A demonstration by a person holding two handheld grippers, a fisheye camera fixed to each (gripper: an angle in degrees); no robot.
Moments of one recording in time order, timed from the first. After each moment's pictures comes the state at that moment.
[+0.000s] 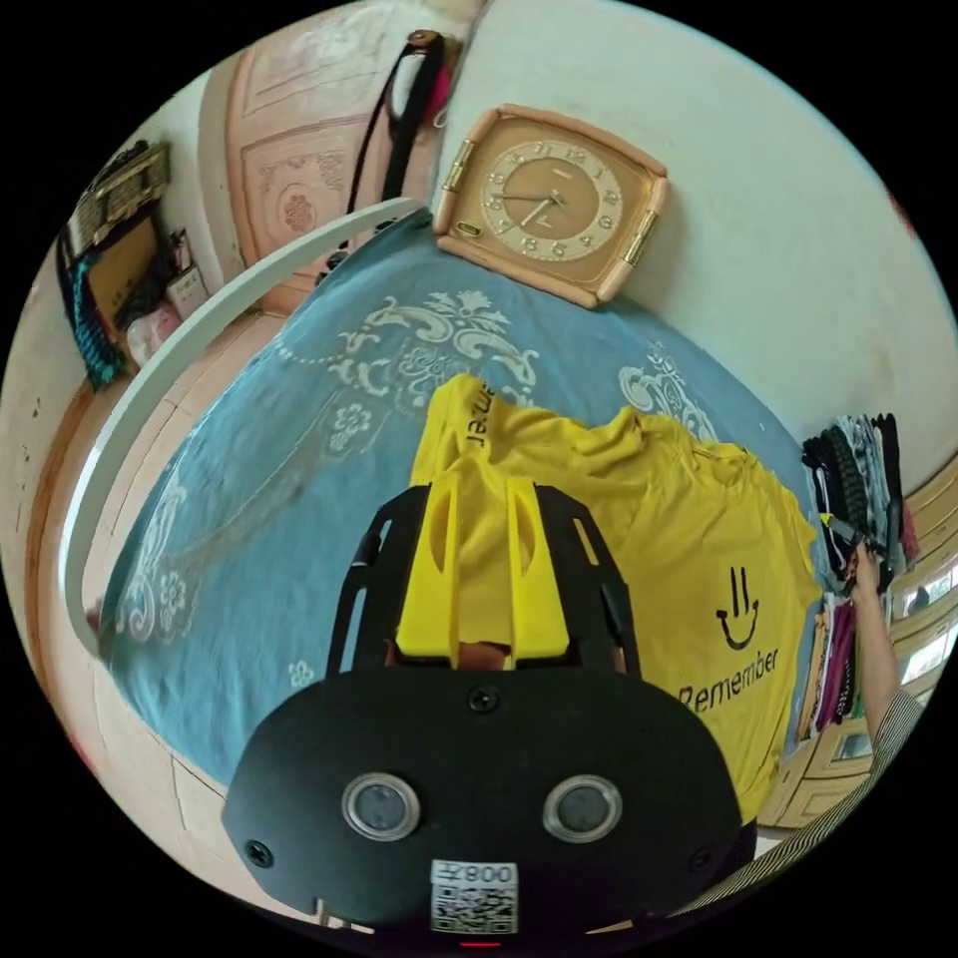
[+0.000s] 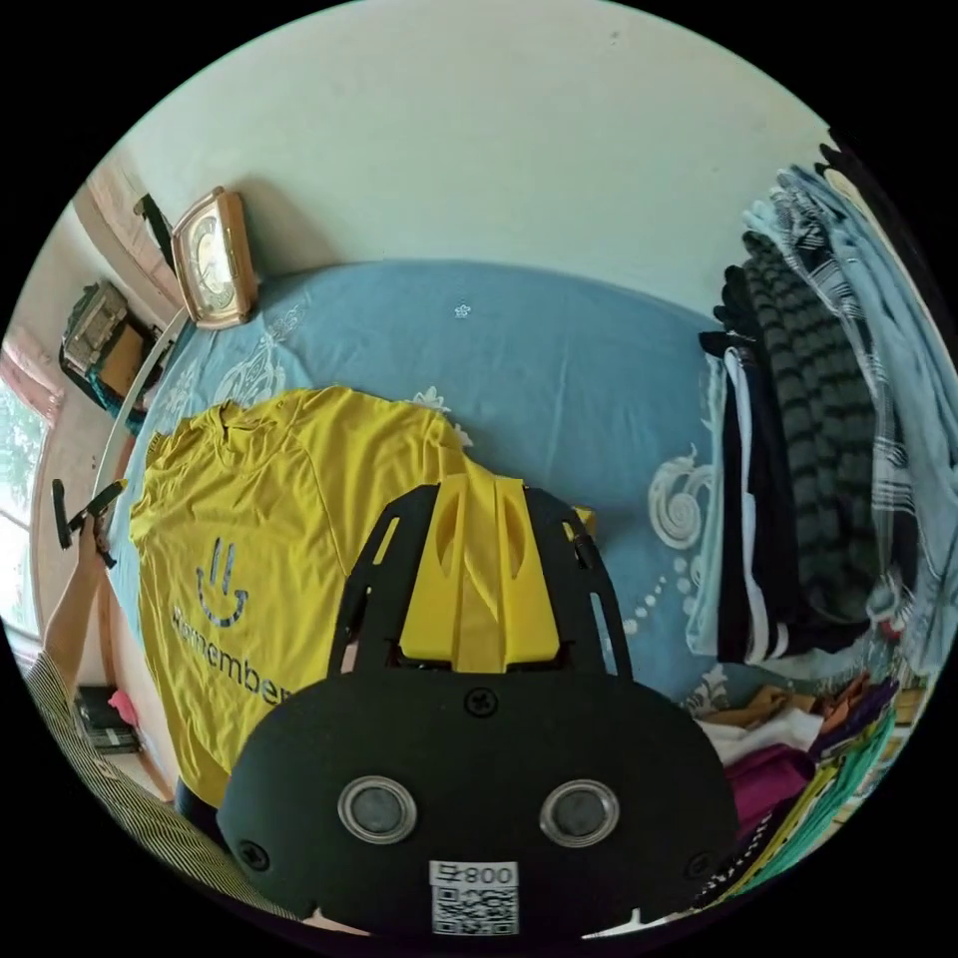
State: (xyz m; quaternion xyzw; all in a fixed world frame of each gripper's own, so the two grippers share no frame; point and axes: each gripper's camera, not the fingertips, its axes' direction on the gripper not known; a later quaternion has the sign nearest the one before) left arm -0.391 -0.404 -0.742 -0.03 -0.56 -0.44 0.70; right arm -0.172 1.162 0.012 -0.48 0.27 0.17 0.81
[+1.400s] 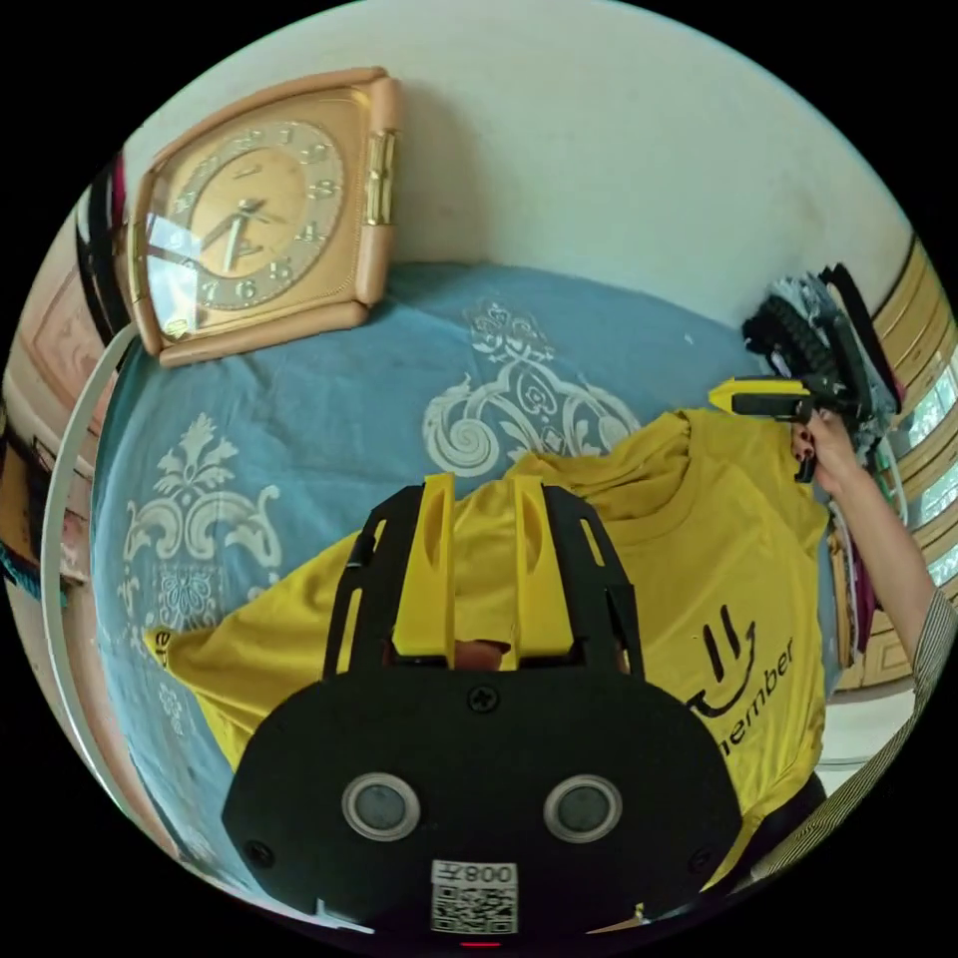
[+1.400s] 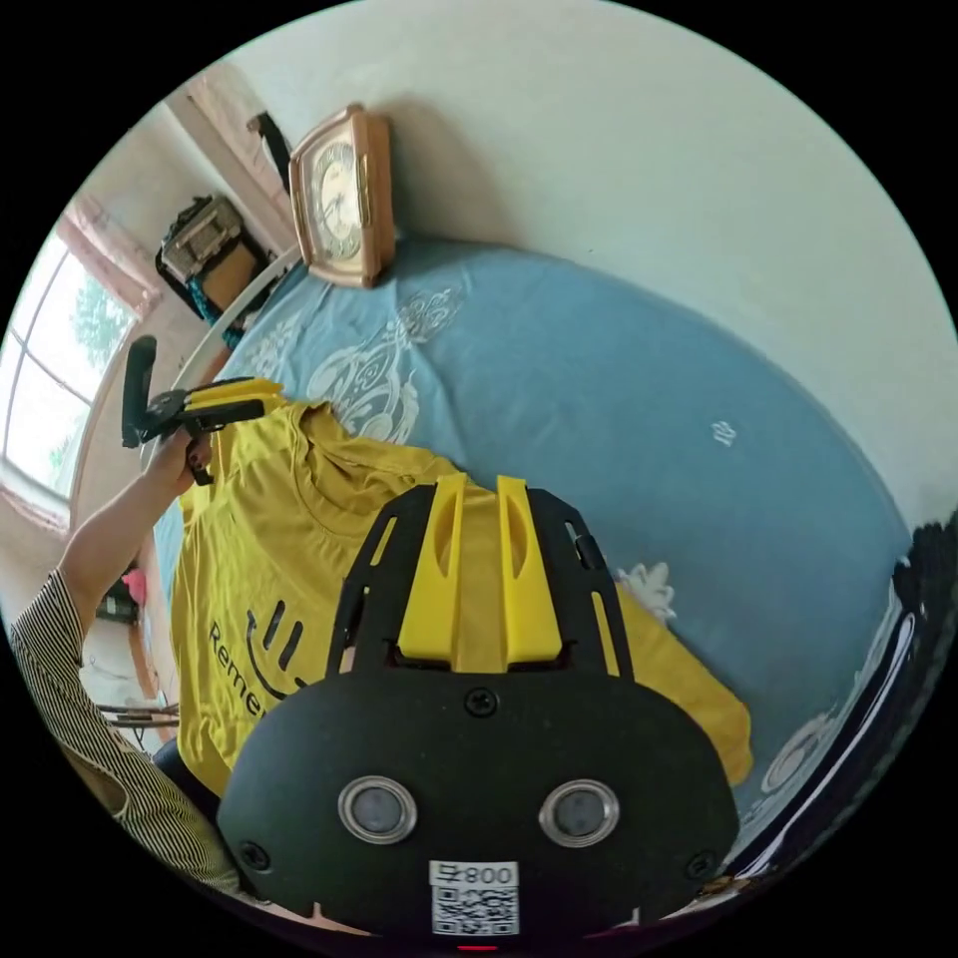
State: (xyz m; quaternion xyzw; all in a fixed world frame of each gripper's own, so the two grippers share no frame) left arm -0.544 -0.508 -0.587 -0.16 -0.48 -0.30 0.81; right arm -0.239 1.215 0.183 -0.54 0.09 0.08 0.83
